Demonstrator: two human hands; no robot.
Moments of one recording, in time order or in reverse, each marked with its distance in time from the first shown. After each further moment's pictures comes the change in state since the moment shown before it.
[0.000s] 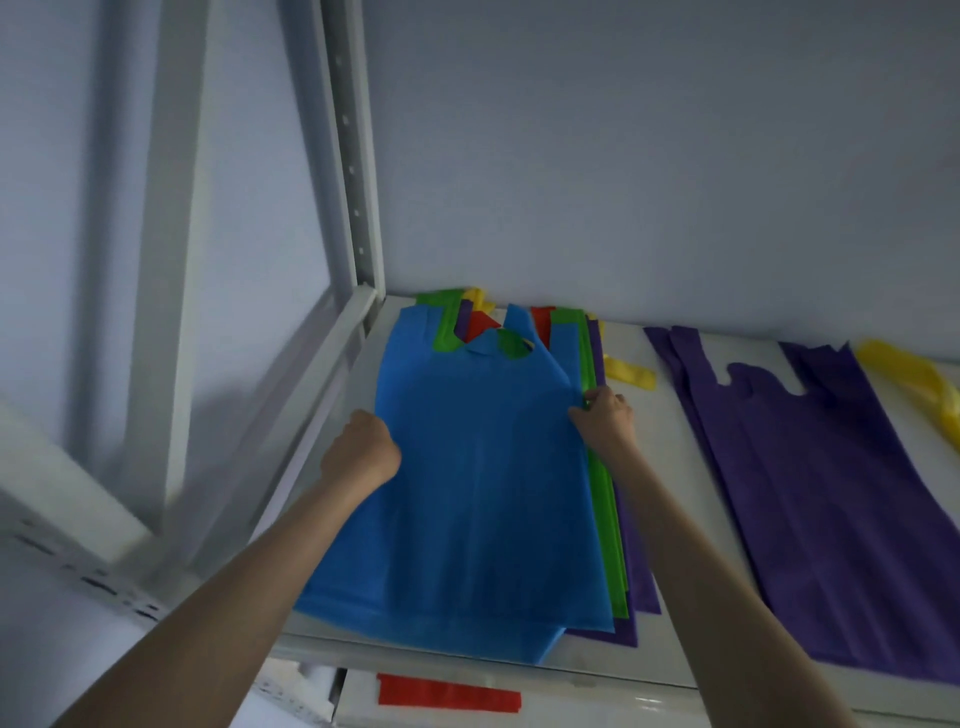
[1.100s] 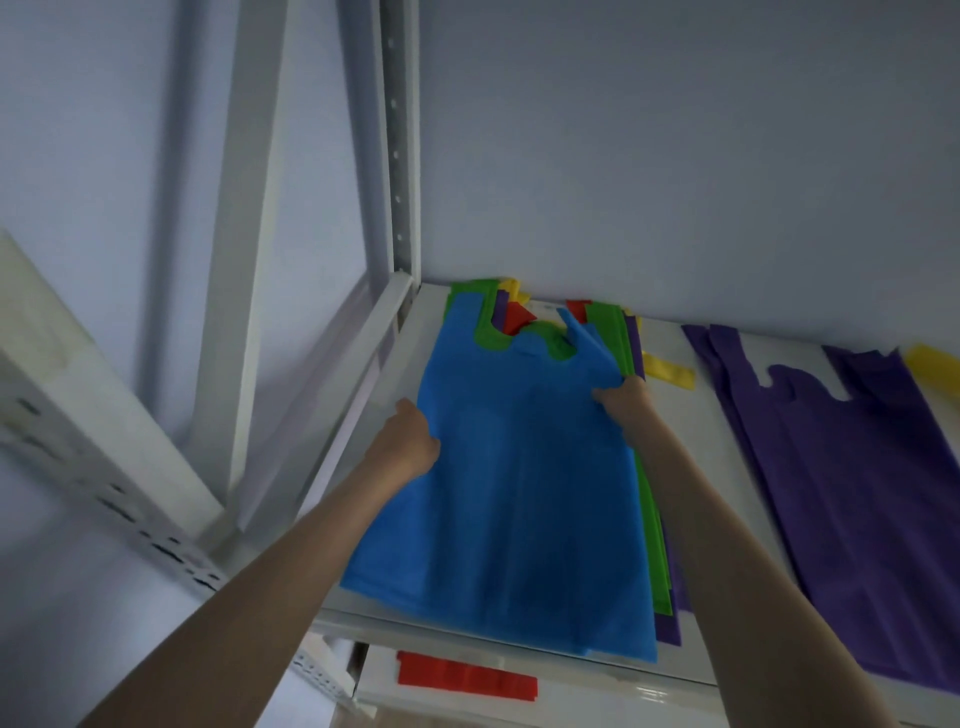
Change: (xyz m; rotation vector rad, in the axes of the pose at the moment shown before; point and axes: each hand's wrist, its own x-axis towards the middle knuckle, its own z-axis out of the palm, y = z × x) left_hand -0.004 -0.013 -0.004 -0.228 -0.139 0.105; right_hand 0.023 -0.019 0.019 0.316 -0.041 0.164
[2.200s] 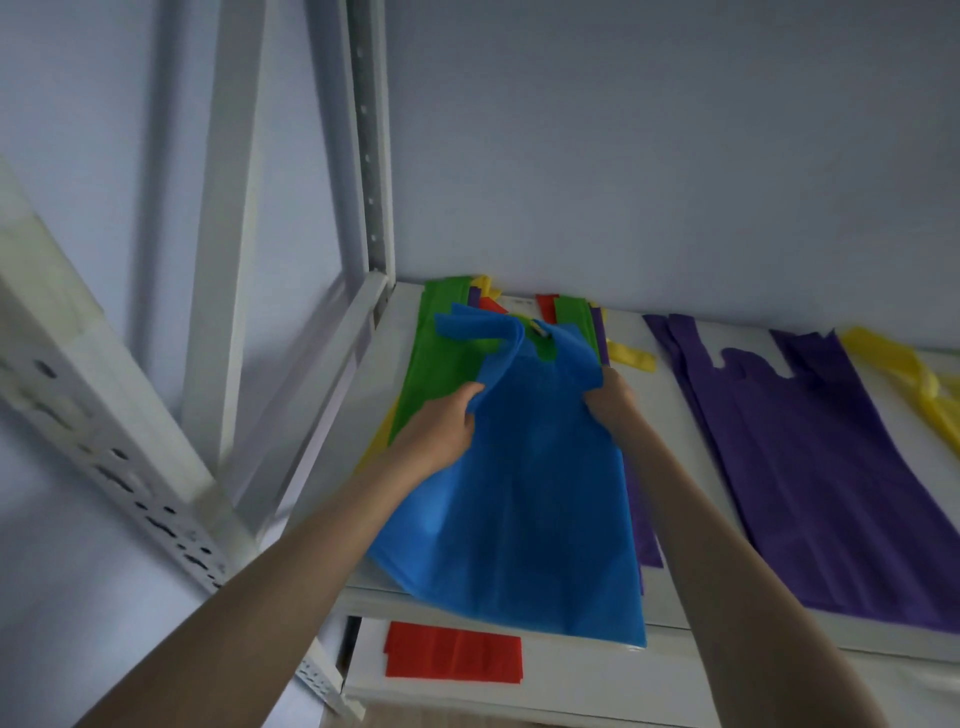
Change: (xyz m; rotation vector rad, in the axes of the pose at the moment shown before) left_hand -0.036 0.033 0.017 0.095 -0.034 0.417; right_hand -0.030 0.018 -0.023 -0.108 -0.023 -0.148
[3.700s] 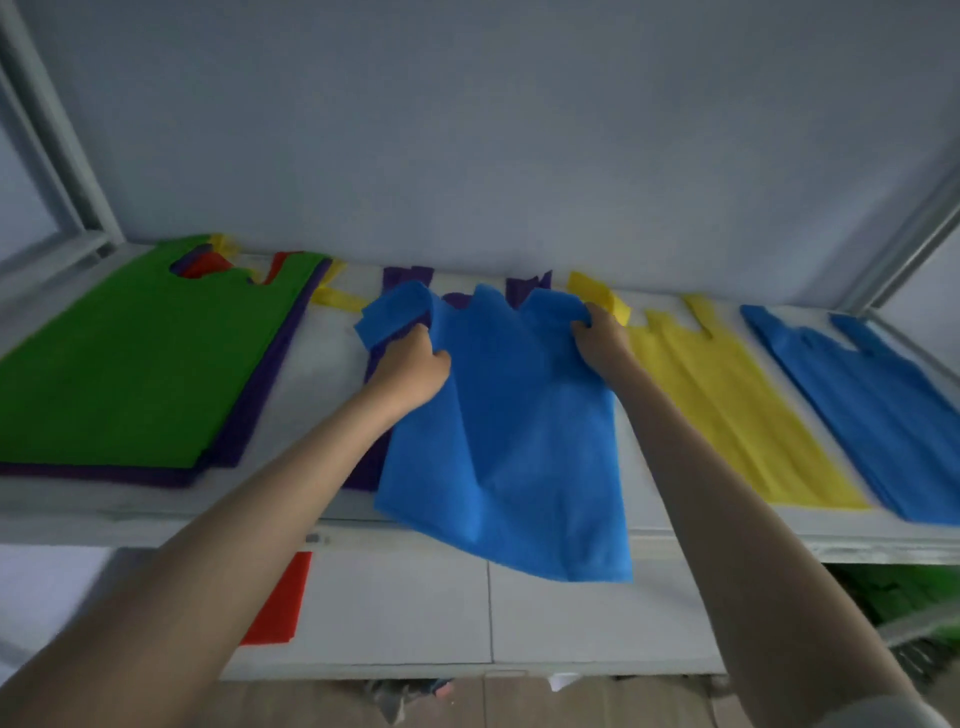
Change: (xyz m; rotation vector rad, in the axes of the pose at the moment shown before) left_hand -0.023 0.329 0.231 -0.157 0.127 -0.030; right_hand 0.009 0.225 -0.346 -0.126 0.156 -0.147
